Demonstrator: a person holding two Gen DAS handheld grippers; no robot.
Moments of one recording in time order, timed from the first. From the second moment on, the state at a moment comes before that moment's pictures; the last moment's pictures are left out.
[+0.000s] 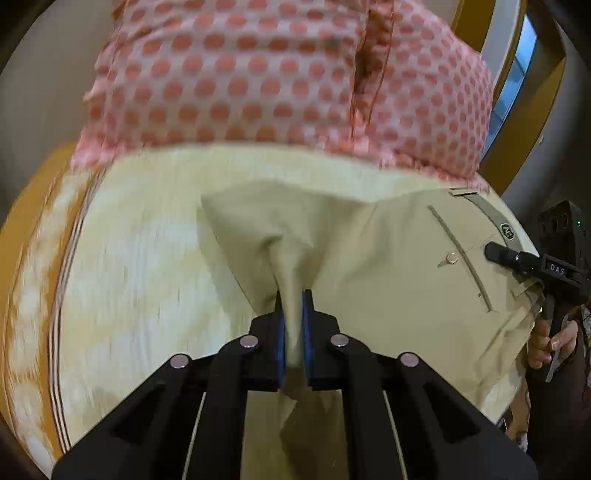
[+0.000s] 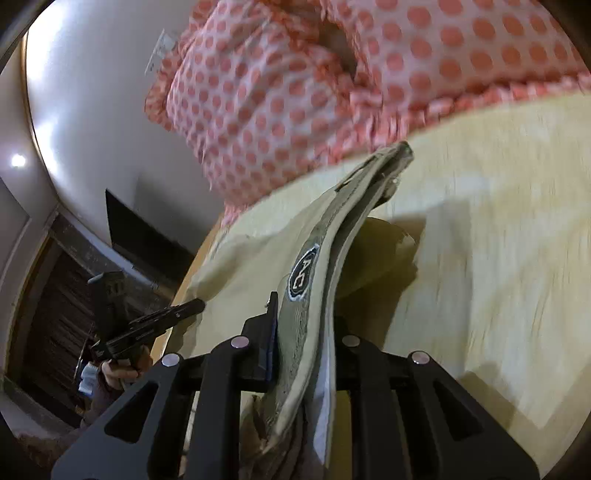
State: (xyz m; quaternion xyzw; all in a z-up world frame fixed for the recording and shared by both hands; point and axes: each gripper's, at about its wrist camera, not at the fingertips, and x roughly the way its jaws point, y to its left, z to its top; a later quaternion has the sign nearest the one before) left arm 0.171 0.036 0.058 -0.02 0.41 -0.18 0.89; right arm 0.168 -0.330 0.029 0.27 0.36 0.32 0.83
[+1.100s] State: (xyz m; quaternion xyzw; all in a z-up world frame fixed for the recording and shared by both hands) left arm 0.071 0.023 0.056 0.03 0.36 -0.09 0.93; right arm 0.073 -0.257 0.041 0.05 0.36 0.08 0.93
